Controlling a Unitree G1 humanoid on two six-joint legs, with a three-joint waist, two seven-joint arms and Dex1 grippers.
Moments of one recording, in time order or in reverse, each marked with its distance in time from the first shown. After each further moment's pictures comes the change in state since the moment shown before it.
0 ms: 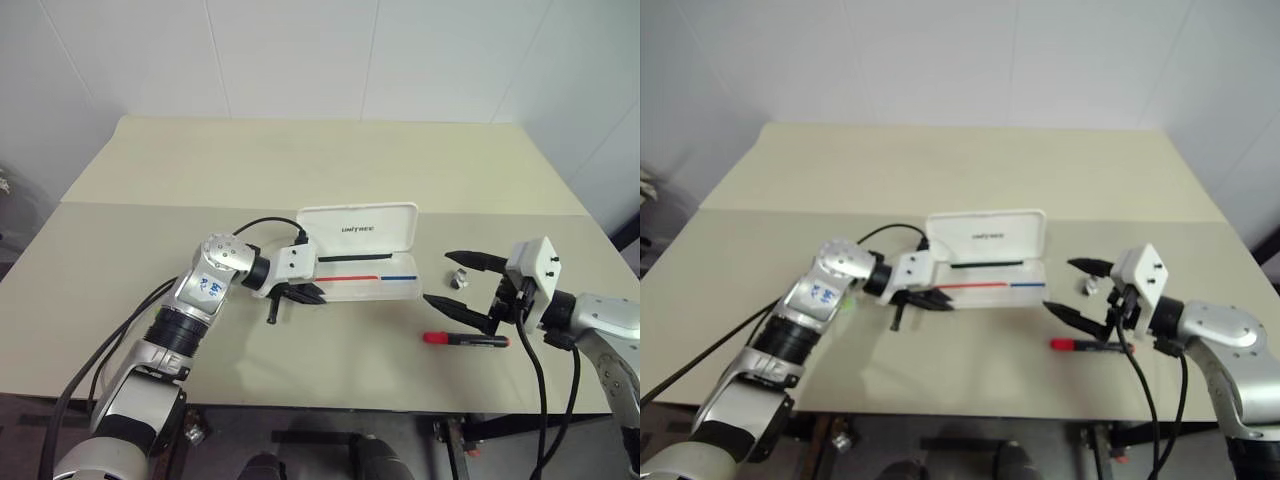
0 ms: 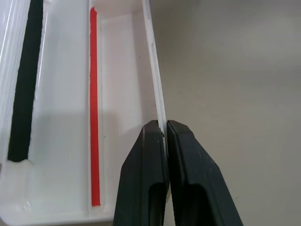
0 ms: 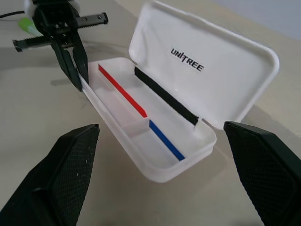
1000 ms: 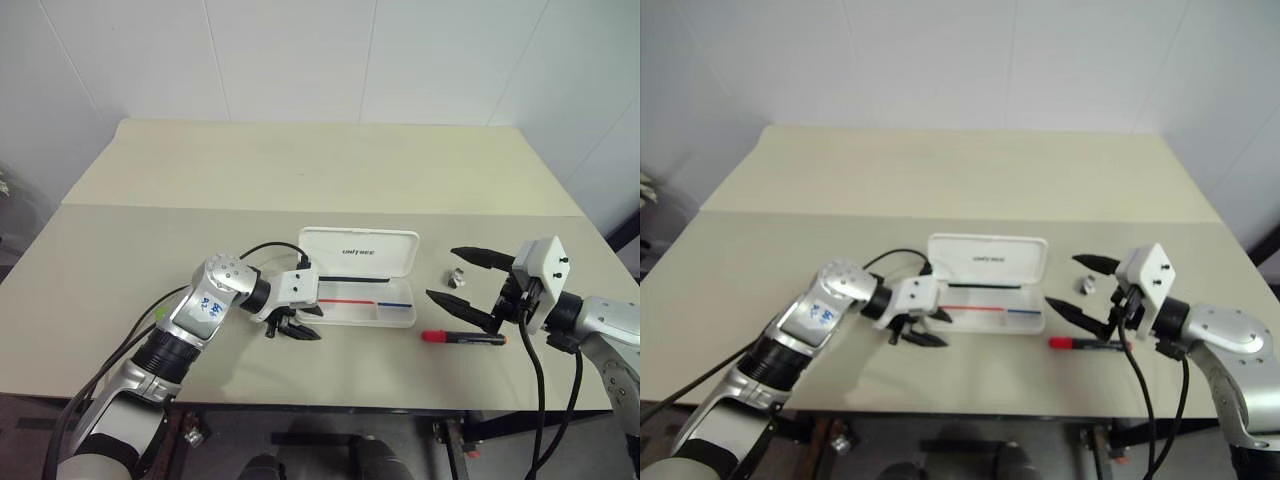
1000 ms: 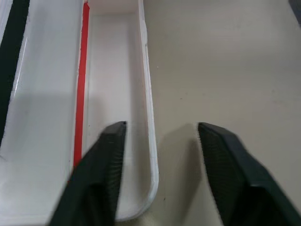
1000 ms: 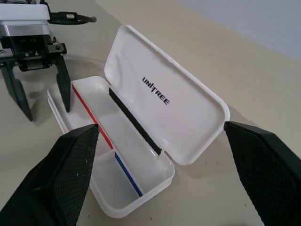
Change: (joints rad) left arm 0.096 0.064 -0.073 -0.178 -0.036 0.177 0.026; right arm -0.015 0.019 -0.012 -0.042 0.011 0.000 -0.054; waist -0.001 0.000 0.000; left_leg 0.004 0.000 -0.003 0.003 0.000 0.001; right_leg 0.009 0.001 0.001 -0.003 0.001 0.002
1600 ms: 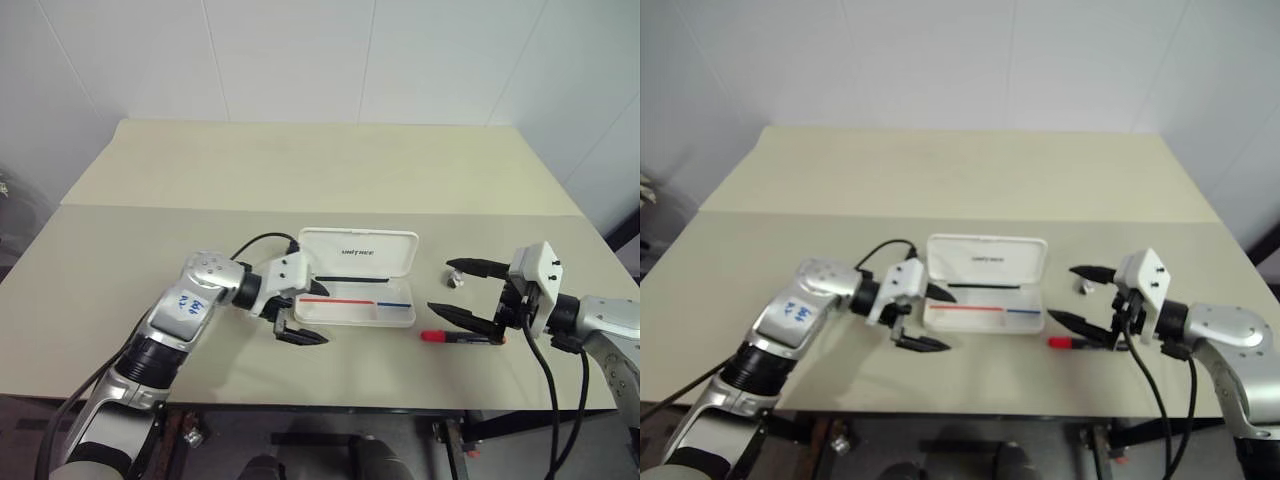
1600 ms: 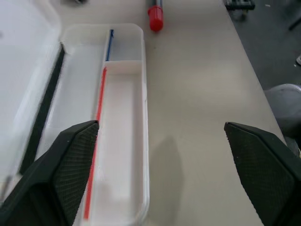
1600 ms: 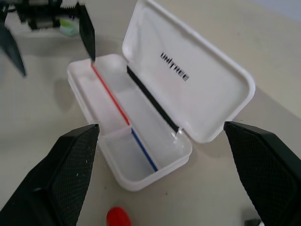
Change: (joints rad) left arm 0.053 0.058 0.161 -0.104 -0.233 0.000 -0.007; right arm -0.010 -0.081 0.026 0.127 -0.004 -0.006 0.160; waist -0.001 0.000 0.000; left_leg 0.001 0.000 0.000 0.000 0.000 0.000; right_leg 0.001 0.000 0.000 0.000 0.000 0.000
